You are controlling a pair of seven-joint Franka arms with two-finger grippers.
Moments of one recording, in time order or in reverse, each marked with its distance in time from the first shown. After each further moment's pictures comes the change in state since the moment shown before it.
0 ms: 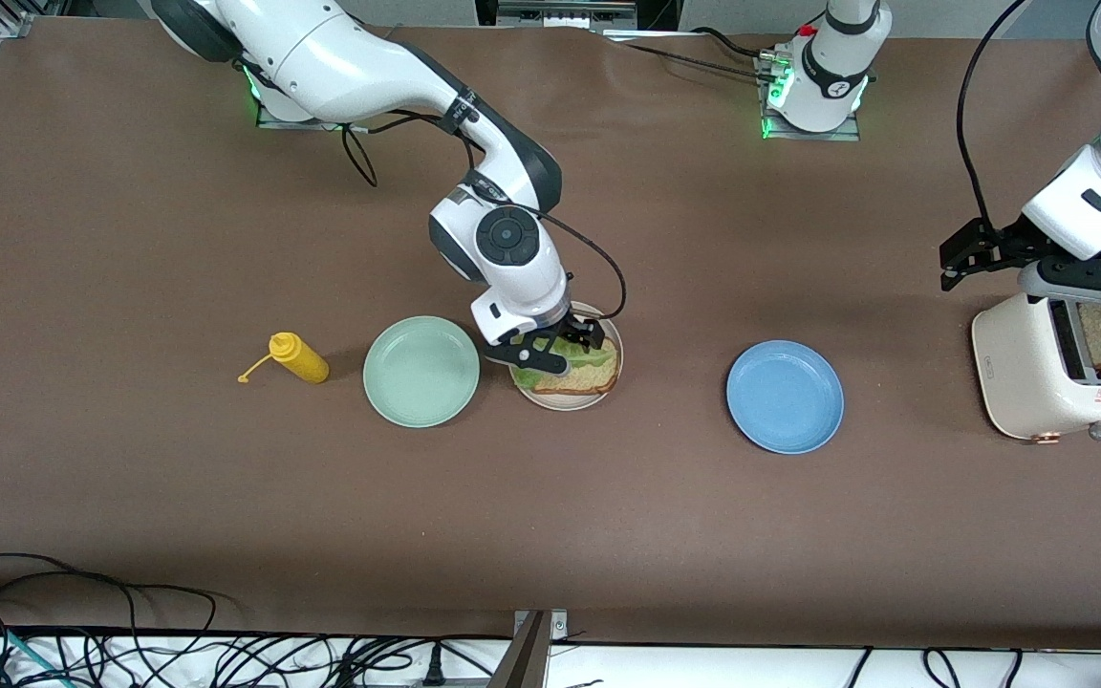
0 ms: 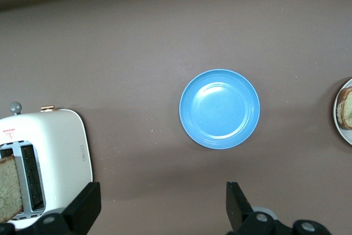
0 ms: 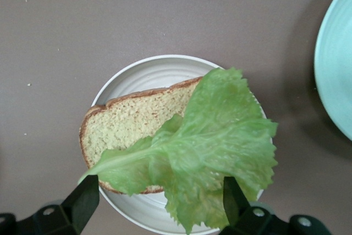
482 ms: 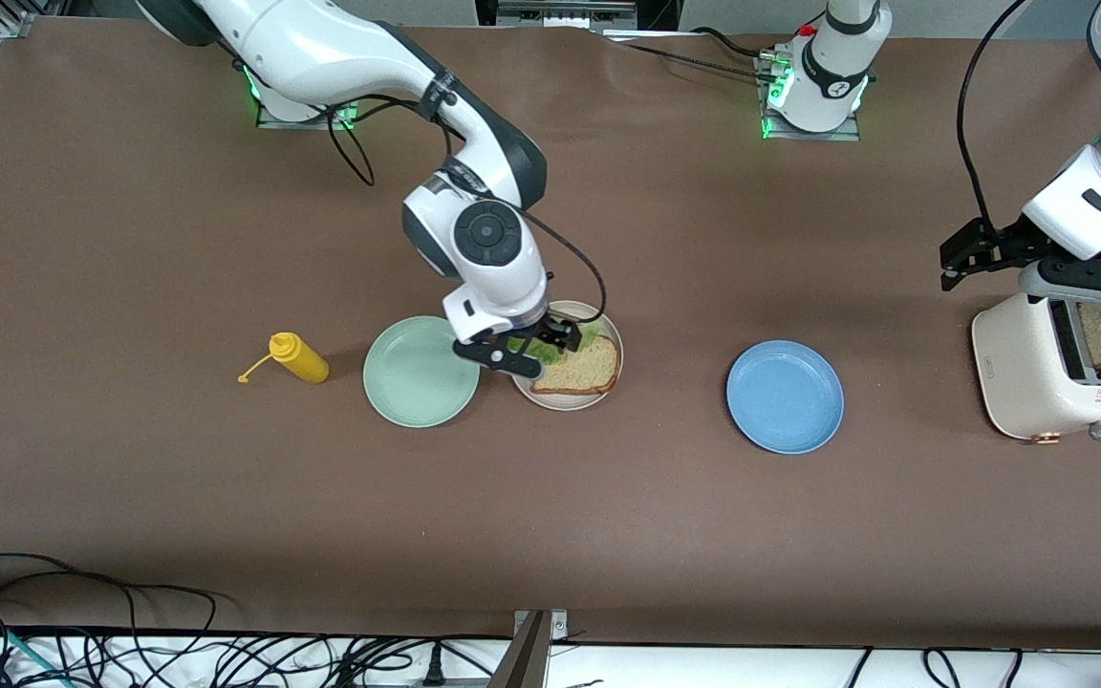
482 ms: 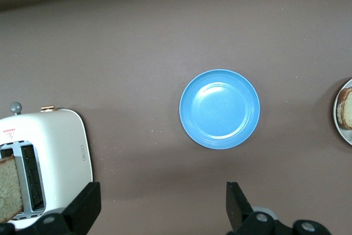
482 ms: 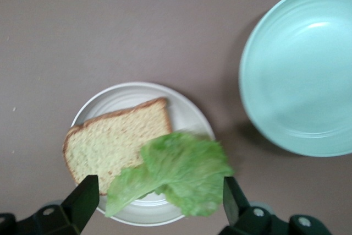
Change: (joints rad) left arm 0.000 0.000 0.000 0.001 0.000 0.000 0.000; right arm -0.055 -0.088 -0.009 0.016 0.000 -0.183 0.000
